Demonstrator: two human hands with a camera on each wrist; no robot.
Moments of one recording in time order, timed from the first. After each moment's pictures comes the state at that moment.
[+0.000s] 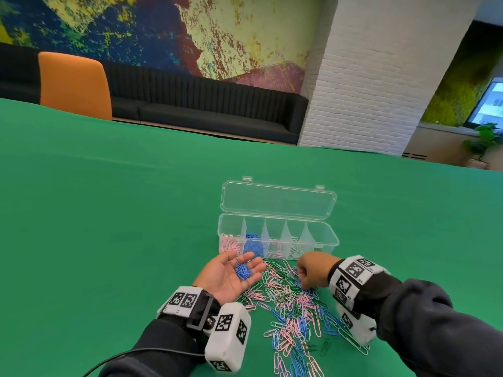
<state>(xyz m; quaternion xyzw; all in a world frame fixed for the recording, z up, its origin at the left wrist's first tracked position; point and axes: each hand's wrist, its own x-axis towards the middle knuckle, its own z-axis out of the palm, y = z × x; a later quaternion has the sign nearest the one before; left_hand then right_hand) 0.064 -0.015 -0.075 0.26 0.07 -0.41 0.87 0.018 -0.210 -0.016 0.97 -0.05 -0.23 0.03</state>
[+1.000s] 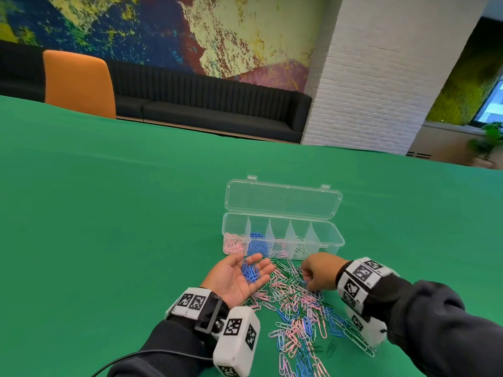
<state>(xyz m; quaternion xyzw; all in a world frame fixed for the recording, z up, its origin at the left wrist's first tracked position) 0.056 -0.019 -0.074 0.26 0.08 -0.41 0.87 0.014 -0.210 -0.016 0.97 -0.03 -0.22 0.04</state>
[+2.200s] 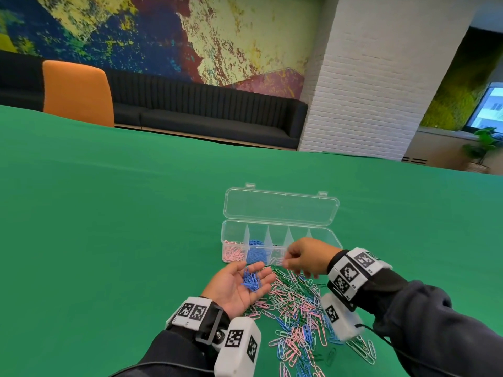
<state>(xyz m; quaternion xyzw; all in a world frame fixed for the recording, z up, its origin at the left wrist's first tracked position) 0.055 -0.021 -0.070 0.28 0.07 -0.42 0.86 0.026 -0.194 0.015 0.97 -0.05 -0.16 -0.18</state>
